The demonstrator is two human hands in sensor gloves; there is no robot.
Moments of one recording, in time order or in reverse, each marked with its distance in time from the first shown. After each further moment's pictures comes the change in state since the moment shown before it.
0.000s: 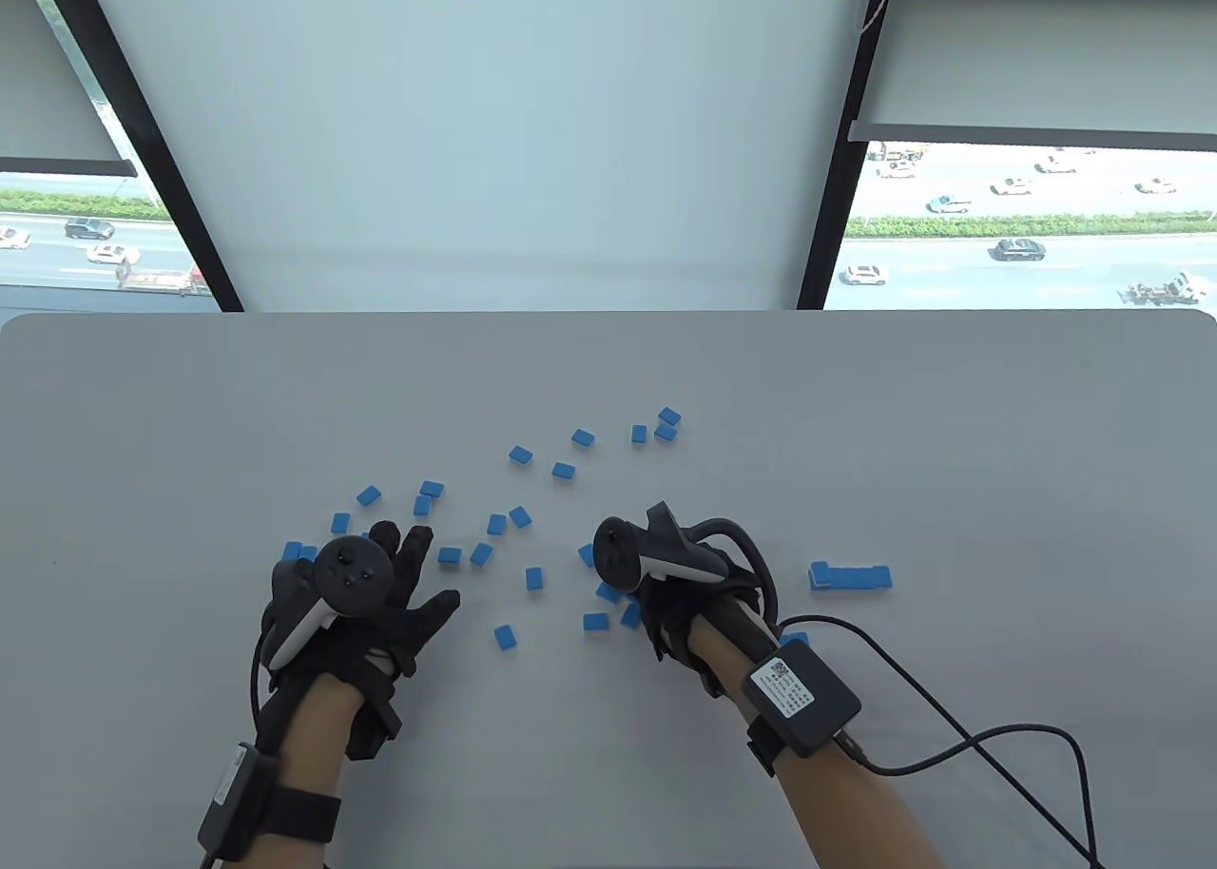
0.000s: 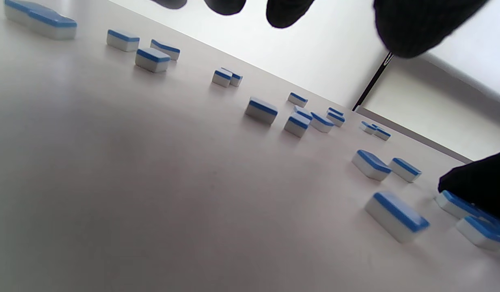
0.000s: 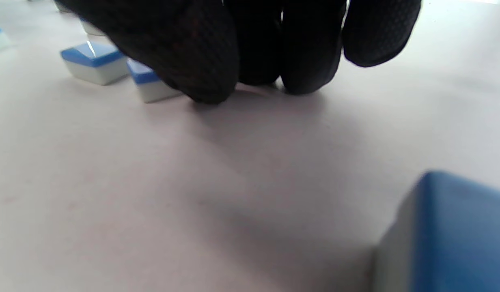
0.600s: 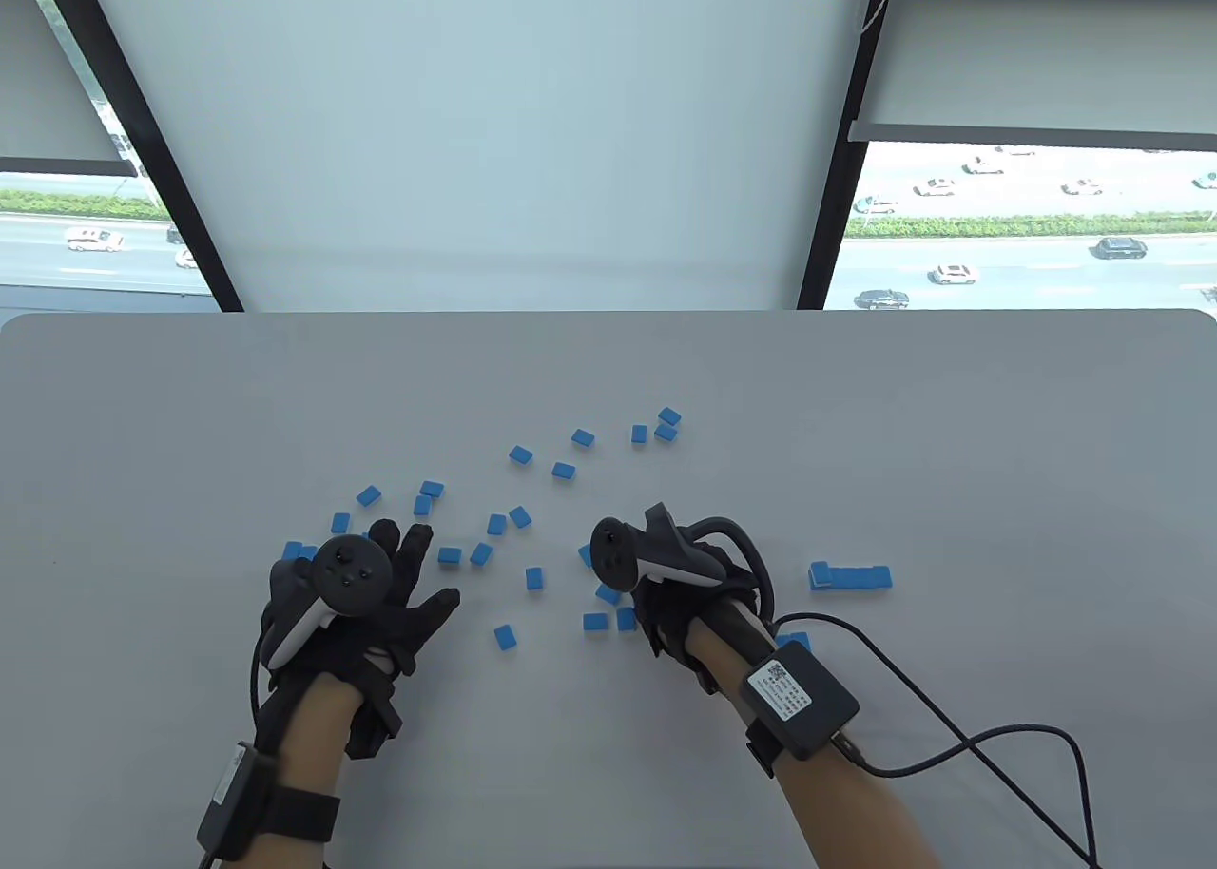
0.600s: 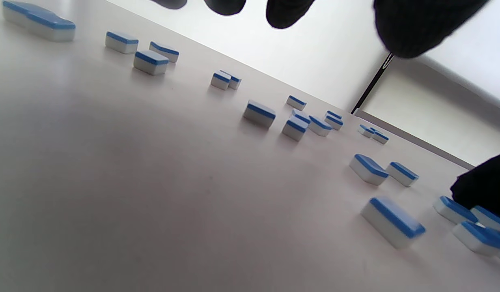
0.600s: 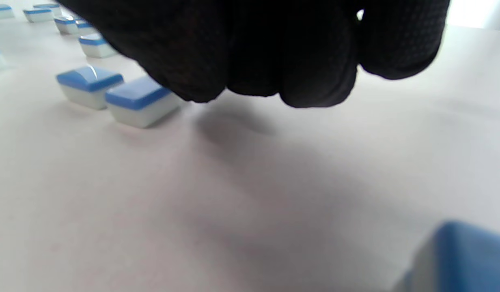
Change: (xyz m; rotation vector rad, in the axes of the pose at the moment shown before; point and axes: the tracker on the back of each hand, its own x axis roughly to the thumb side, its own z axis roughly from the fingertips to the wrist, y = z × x) left_hand -0.001 0.001 -0.001 0.005 -0.001 0.011; right_hand -0.002 -0.012 0.008 -0.095 0.014 -0.011
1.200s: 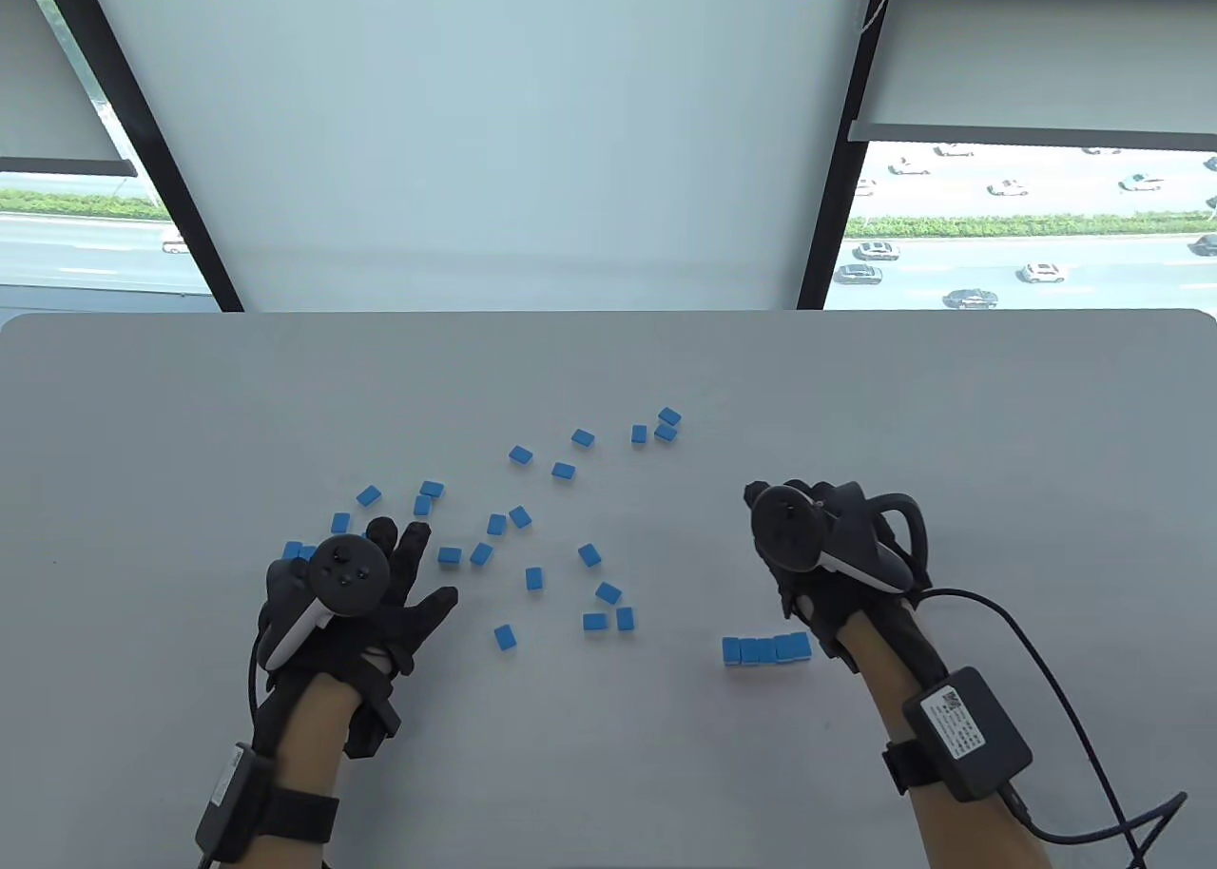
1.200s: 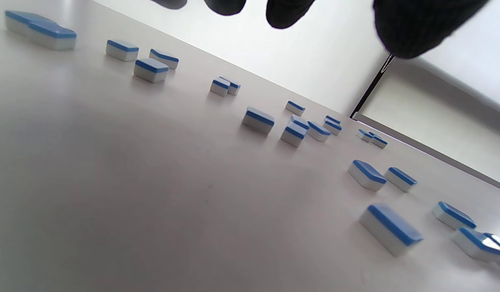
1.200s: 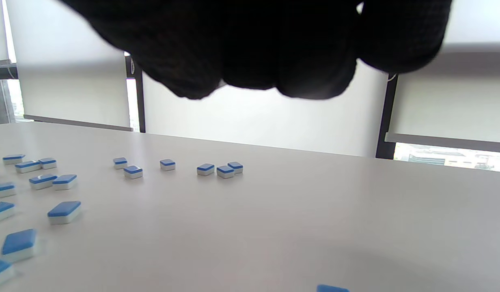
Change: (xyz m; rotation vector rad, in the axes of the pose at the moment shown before) left_hand -0.001 0.002 0.000 0.015 -0.002 -0.003; right_hand -0.119 -0.059 0.099 -0.401 0.152 -0.050
